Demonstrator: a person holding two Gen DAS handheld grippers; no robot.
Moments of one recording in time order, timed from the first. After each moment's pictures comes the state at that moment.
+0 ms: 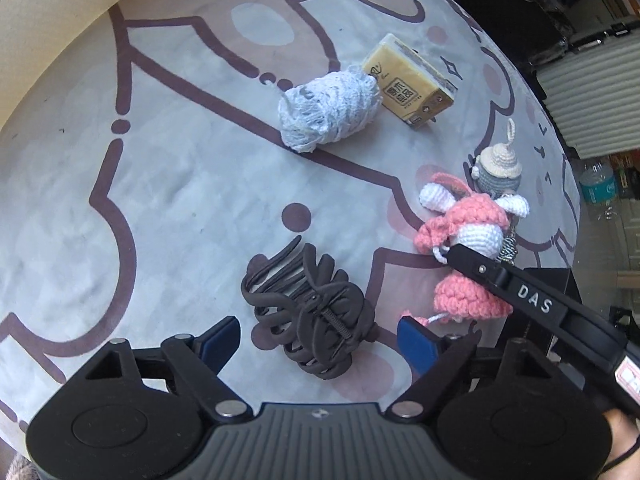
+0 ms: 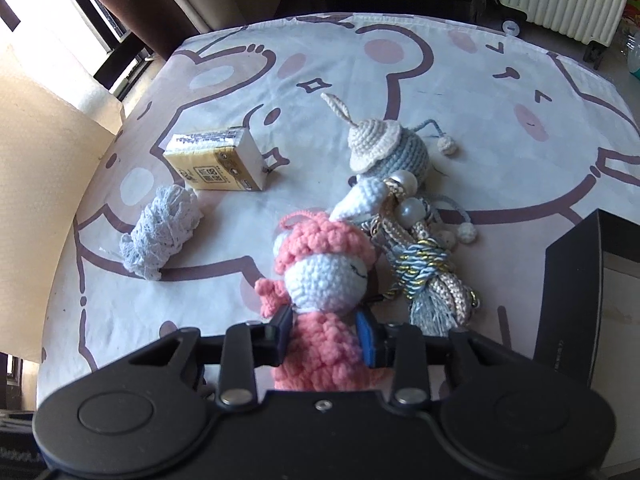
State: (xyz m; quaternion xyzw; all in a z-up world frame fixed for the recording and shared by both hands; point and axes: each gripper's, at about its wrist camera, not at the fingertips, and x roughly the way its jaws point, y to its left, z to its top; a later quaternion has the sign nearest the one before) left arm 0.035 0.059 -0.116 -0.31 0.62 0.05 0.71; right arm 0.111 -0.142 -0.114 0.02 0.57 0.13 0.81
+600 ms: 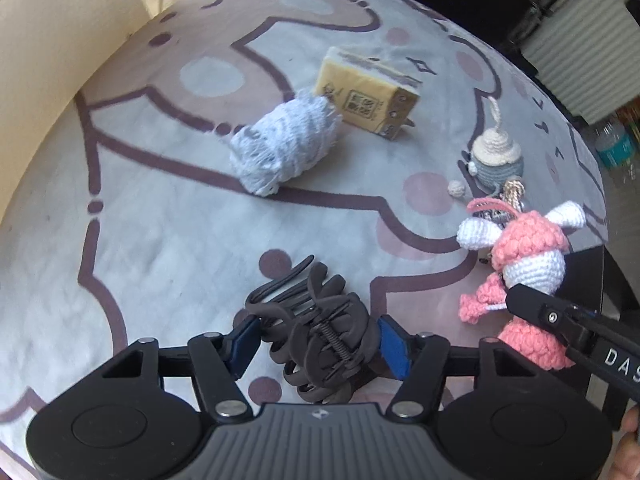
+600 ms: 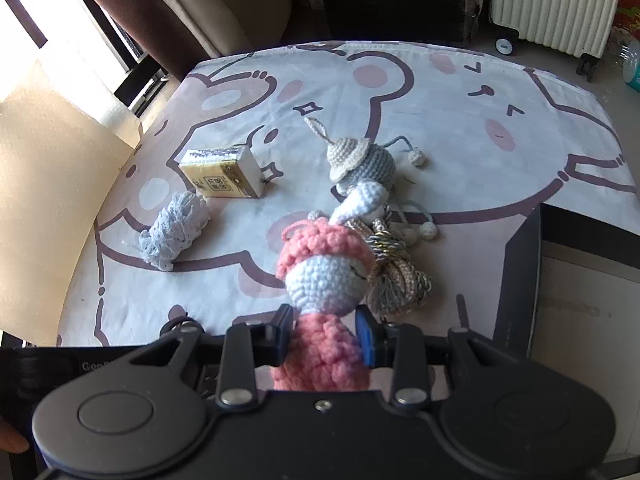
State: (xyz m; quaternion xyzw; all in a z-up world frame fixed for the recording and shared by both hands) left arm 0.054 0.014 -0.115 -0.16 0.60 0.04 0.79; right arm 0.087 -0.177 -0.089 0.03 0.54 0.15 0.83
